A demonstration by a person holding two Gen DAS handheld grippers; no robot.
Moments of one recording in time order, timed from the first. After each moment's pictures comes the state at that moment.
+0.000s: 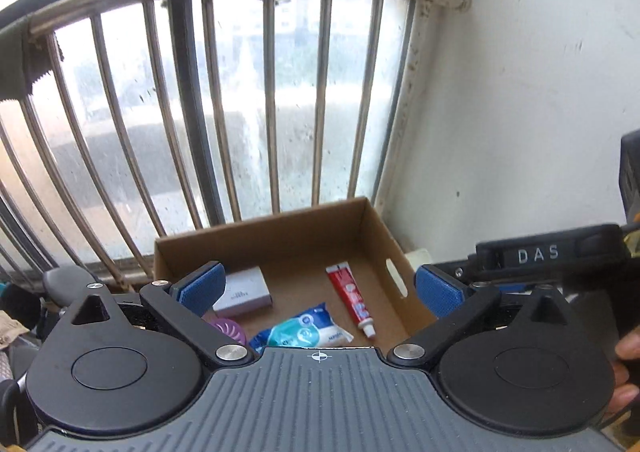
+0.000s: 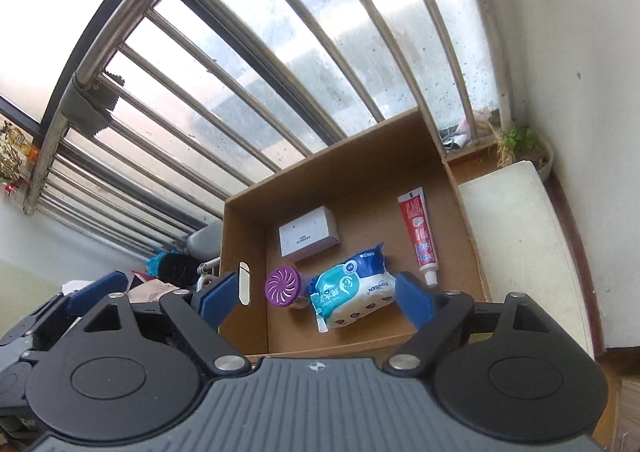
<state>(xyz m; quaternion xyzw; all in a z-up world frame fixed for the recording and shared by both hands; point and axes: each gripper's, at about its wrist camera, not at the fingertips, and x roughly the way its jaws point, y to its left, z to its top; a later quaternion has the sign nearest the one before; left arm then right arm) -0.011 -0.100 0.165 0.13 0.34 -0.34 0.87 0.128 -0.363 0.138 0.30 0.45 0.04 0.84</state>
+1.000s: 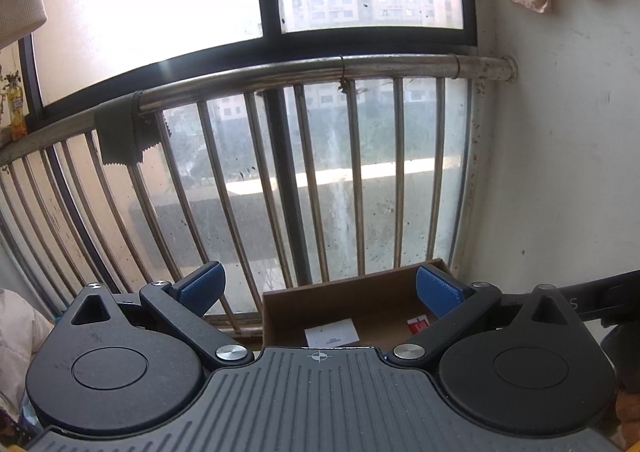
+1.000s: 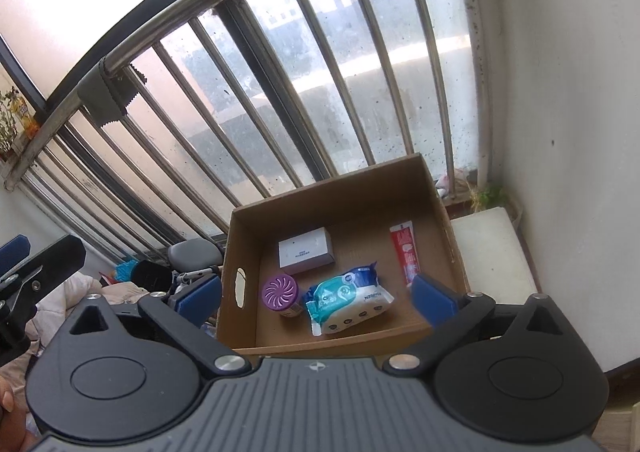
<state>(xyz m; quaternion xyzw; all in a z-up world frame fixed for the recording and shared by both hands) -0.061 -0.038 0.211 0.13 0.22 -0.24 0.93 0.082 -0.296 0.193 0.19 0.40 0.00 0.89</state>
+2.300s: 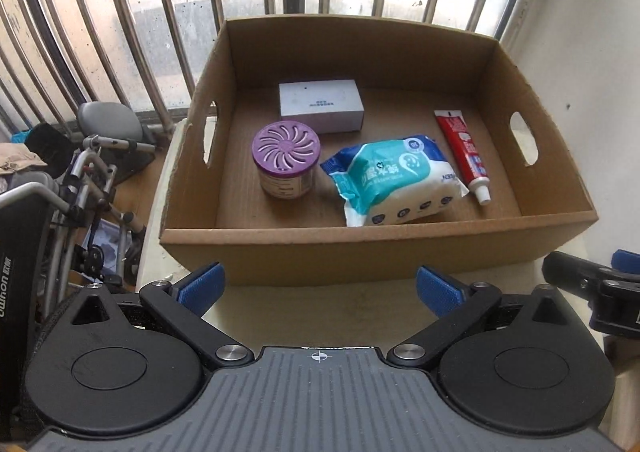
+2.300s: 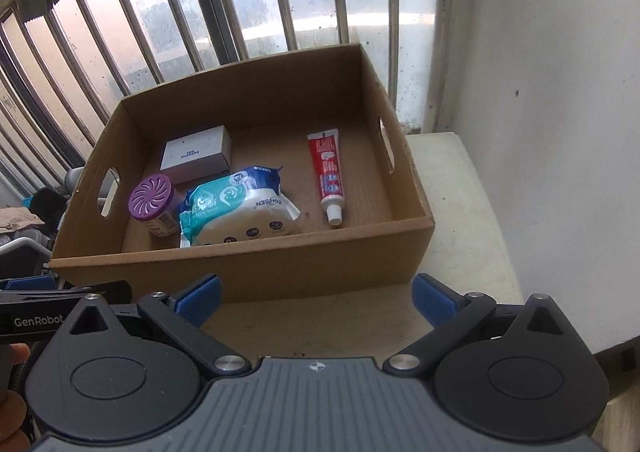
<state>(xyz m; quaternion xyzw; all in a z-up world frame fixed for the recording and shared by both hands) -0.002 -0.061 -0.016 0.12 0.48 -0.20 0.84 0.082 -0.292 0.008 0.11 0.46 -0.05 0.88</state>
